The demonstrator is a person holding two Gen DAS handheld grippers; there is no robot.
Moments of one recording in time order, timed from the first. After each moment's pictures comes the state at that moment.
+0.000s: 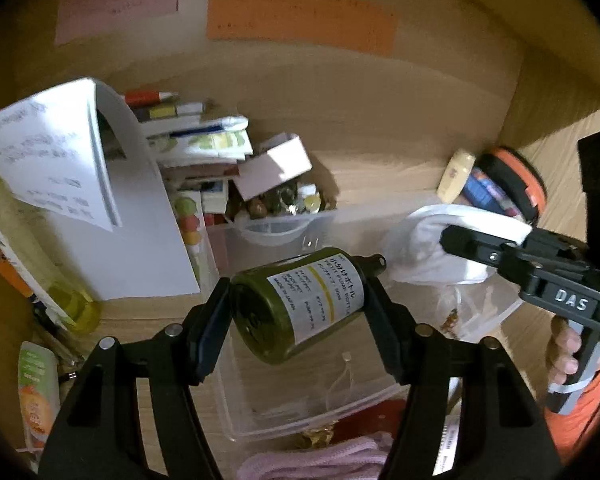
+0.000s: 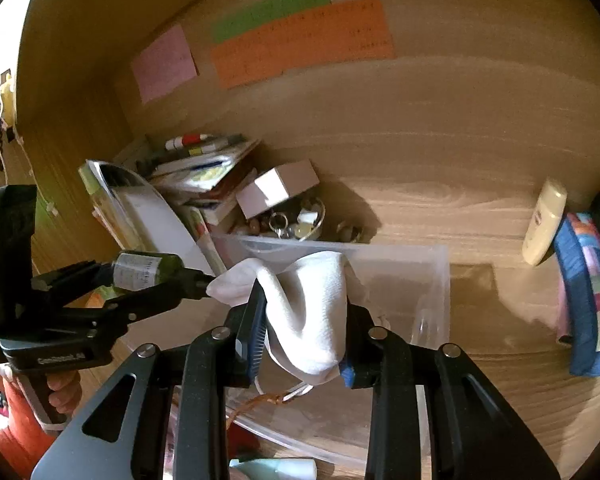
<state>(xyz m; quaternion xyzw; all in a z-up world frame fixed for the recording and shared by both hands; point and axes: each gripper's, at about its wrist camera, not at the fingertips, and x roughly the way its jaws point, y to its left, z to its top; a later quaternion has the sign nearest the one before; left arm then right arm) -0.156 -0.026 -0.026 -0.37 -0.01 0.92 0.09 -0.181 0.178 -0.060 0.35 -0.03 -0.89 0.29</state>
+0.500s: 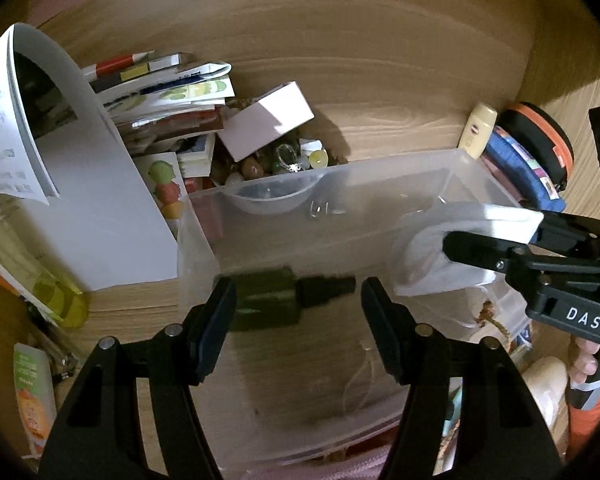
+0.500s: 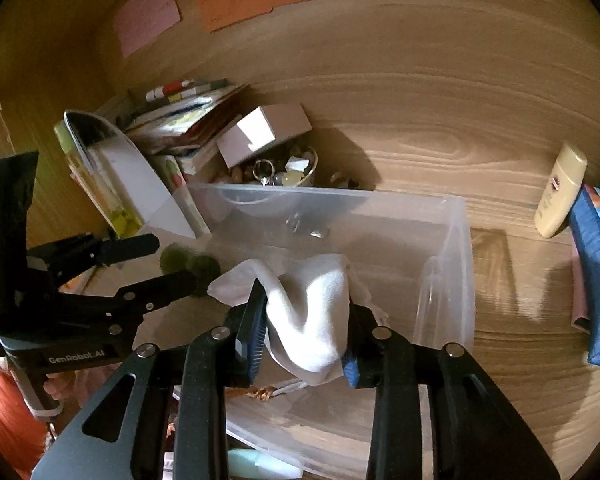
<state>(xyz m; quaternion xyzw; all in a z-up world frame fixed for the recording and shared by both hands) -0.172 -0.013 -0.058 -0.42 0.03 0.91 0.08 -0.192 0.164 -0.094 0.40 0.01 -0.87 0.28</state>
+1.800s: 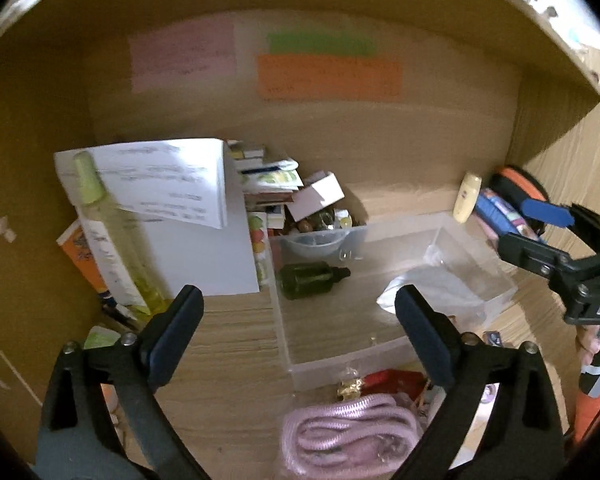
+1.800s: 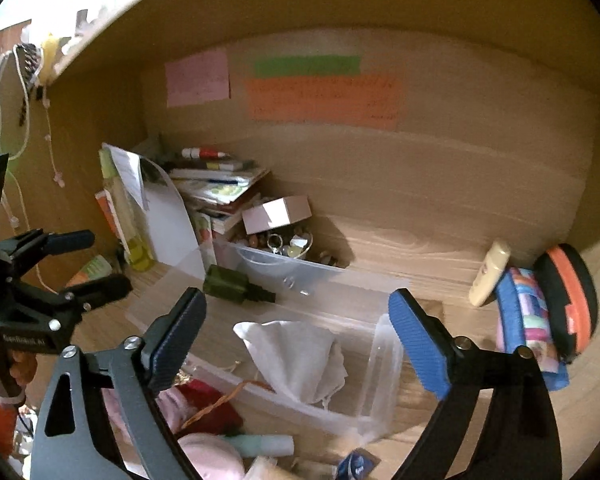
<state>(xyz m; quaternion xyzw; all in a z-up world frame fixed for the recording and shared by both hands) -0.084 -0.052 0.007 -0.30 0.01 0.95 0.03 -0.116 0.180 -0.018 0.26 0.06 -0.93 0.25</state>
